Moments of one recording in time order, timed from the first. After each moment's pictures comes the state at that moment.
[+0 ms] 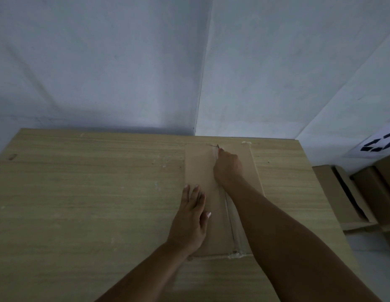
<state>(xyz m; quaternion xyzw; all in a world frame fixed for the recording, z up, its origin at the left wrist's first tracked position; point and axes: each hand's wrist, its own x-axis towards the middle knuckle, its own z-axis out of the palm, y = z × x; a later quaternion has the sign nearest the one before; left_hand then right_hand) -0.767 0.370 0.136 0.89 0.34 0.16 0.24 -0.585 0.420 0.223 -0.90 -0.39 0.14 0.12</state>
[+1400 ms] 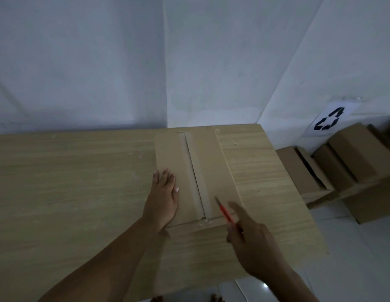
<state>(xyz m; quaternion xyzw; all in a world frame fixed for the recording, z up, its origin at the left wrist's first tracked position) -0.777 0.360 0.153 0.88 0.38 0.14 0.25 -0.669 0.128 0.270 -0.86 -0.39 0.24 0.23</state>
